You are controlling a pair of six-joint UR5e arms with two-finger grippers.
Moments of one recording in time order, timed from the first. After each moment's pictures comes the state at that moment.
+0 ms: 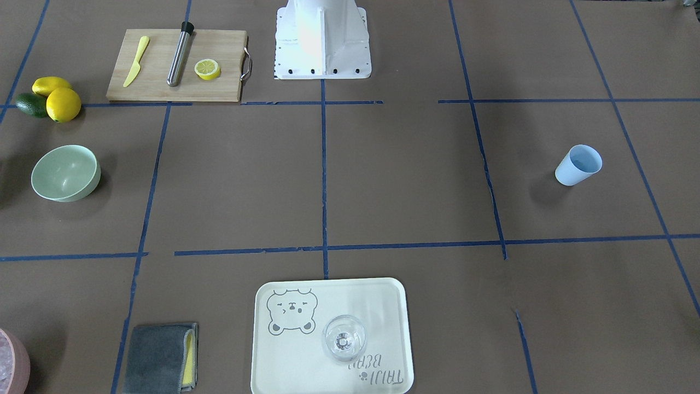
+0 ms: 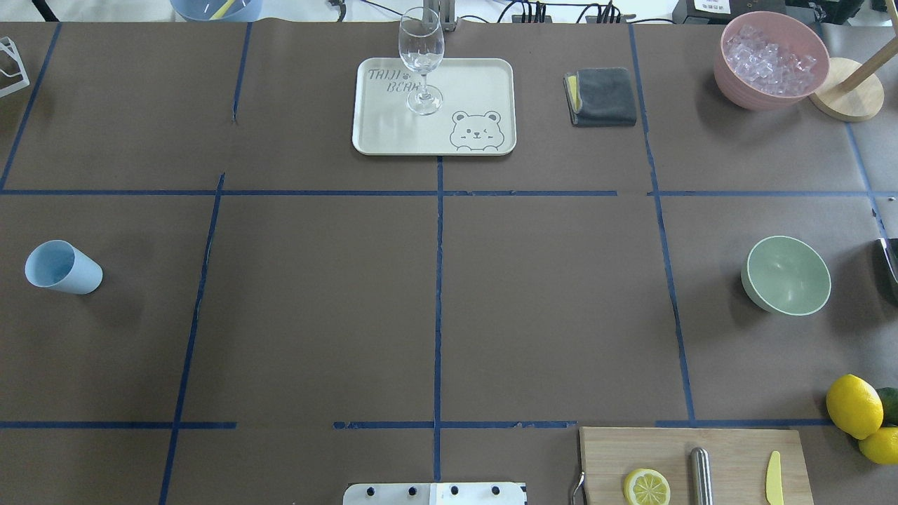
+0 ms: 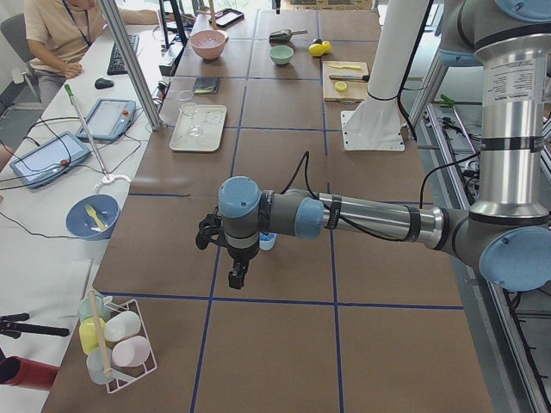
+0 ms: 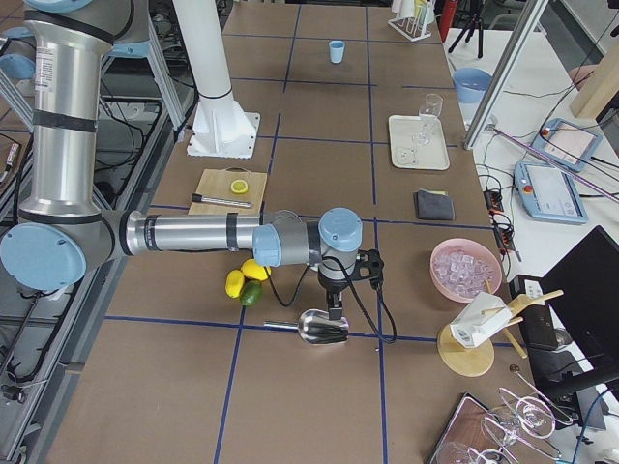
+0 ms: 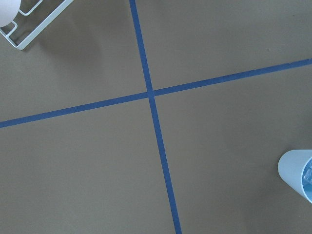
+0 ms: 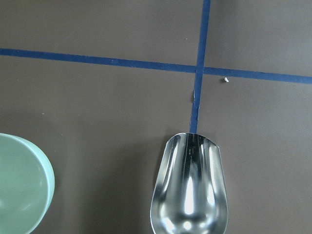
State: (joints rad) left arm -1.54 -1.49 -1.78 -1.56 -2.33 0.12; right arm 1.47 -1.70 1.75 -1.51 2.35 0.06
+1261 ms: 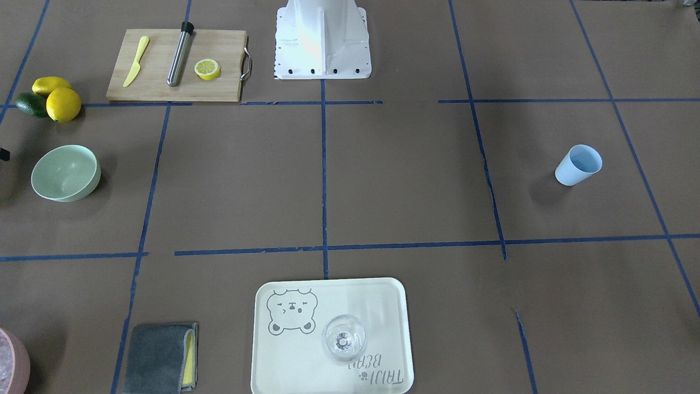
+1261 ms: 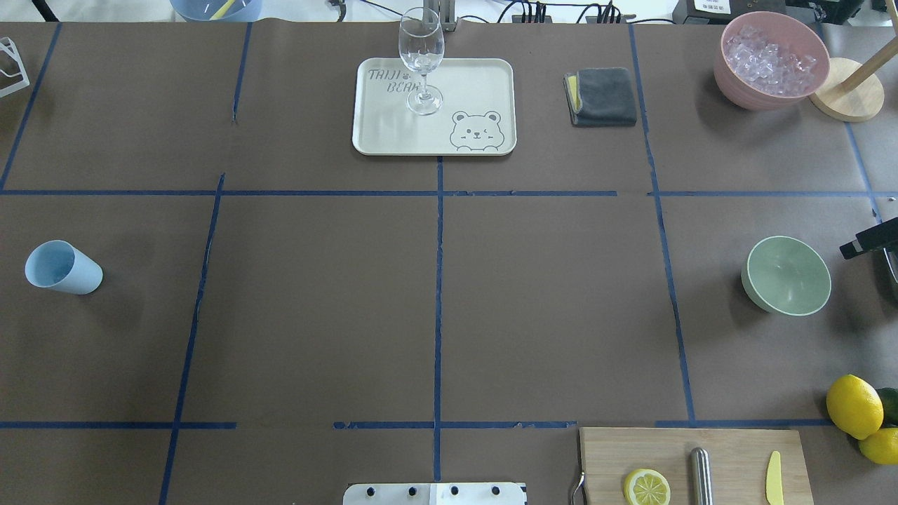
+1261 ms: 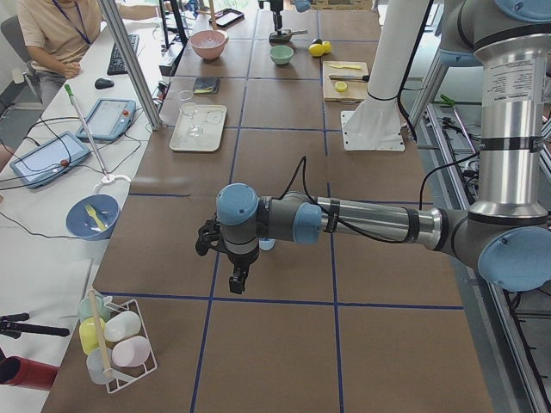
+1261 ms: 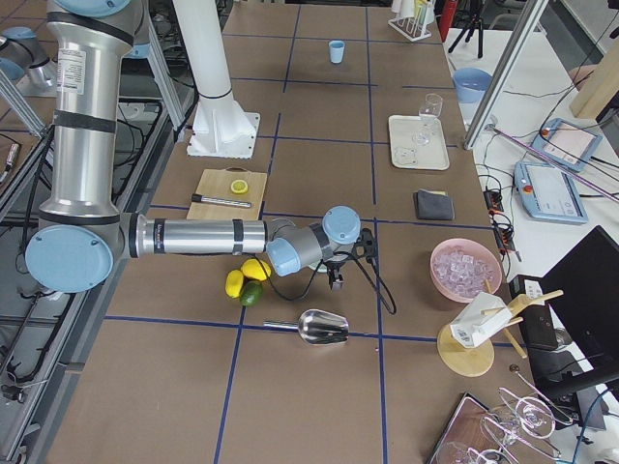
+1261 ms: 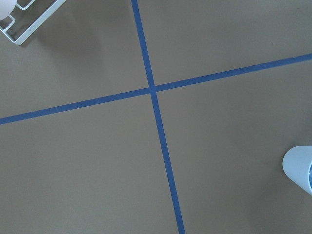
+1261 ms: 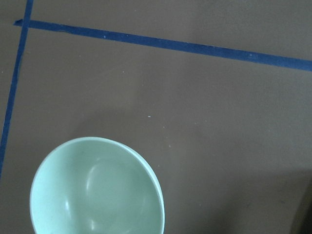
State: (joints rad) left arm -1.54 -1.50 -1.75 -1.56 -2.34 0.11; right arm 1.22 -1.68 1.65 -1.10 2.46 0.38
